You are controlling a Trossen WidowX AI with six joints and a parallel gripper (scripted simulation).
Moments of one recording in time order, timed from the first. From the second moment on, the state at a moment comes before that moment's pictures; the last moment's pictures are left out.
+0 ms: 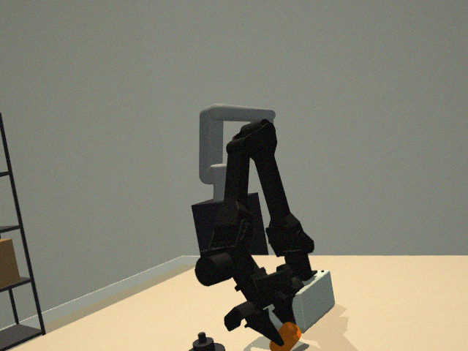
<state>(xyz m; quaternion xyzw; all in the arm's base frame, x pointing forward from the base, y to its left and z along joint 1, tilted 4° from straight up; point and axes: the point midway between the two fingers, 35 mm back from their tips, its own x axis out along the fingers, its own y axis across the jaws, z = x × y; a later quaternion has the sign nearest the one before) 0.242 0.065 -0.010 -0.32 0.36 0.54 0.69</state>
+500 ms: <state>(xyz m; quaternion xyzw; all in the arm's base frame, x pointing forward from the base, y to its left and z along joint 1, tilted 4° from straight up) 0.235 0.049 -0.012 -0.25 0.27 0.58 0.73</state>
